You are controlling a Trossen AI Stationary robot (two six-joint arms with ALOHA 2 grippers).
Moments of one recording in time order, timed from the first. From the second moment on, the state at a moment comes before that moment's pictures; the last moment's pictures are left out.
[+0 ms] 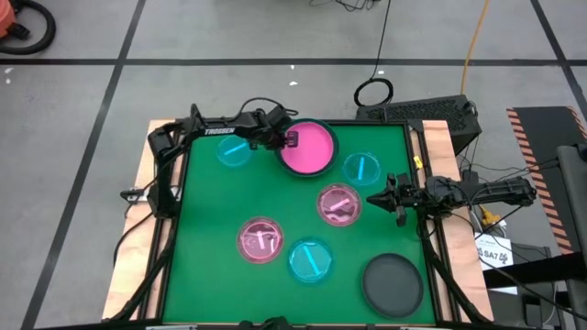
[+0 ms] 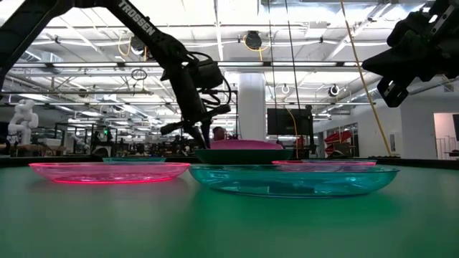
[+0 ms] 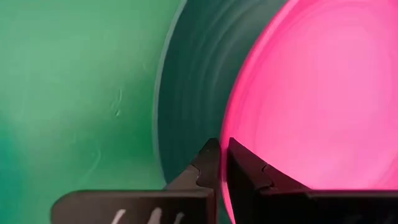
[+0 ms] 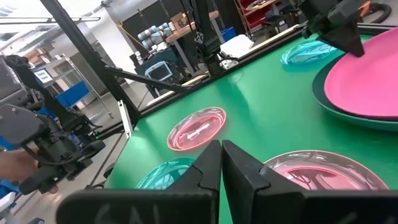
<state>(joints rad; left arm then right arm) 0.56 1.98 1.39 -0.51 0.02 -0.94 0.10 0.11 0.05 -0.06 0.07 0.52</state>
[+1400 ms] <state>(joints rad) 0.55 1.97 1.75 -0.80 -0.03 -0.60 0.10 0.13 0.21 -0.28 0.05 0.56</state>
